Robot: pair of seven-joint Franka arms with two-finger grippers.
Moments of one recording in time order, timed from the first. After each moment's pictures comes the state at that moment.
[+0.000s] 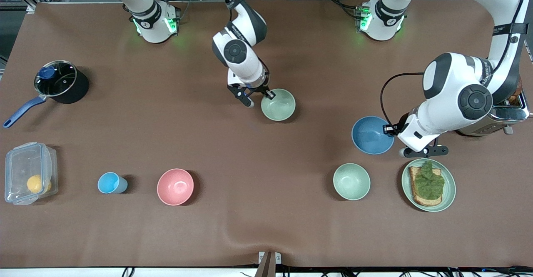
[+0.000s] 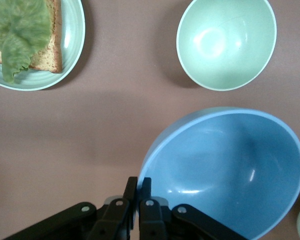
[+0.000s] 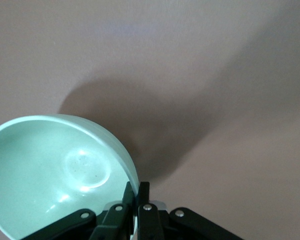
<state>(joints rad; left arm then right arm) 0.13 0.31 -0.35 -1.81 0.04 1.99 -0.29 0.92 0.50 -0.01 -1.96 0.40 2.54 1.41</state>
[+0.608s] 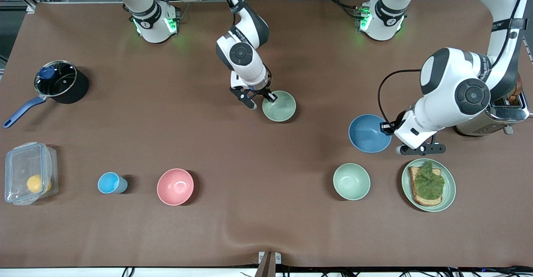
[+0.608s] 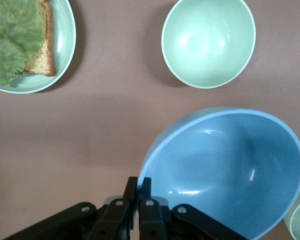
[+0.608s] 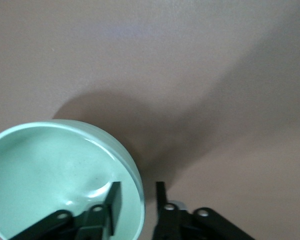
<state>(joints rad) 0.12 0.29 -0.37 -1.80 0.04 1.97 -0.29 0.92 0.53 -0.03 -1.93 0.35 2.54 1.41</state>
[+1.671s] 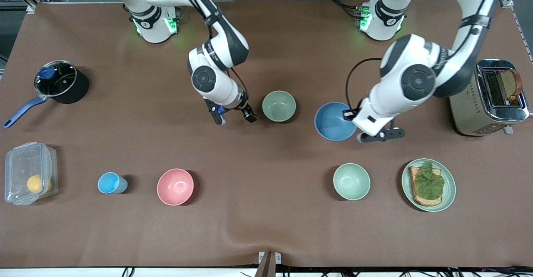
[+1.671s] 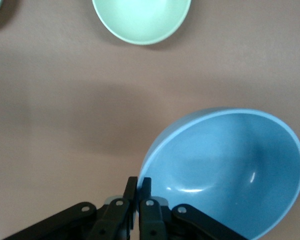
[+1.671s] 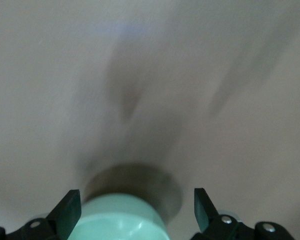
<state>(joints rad) 0.06 0.31 -0.53 -1.78 0.04 1.92 -0.63 0.74 0.48 -0.06 -1.92 0.50 2.35 1.46</state>
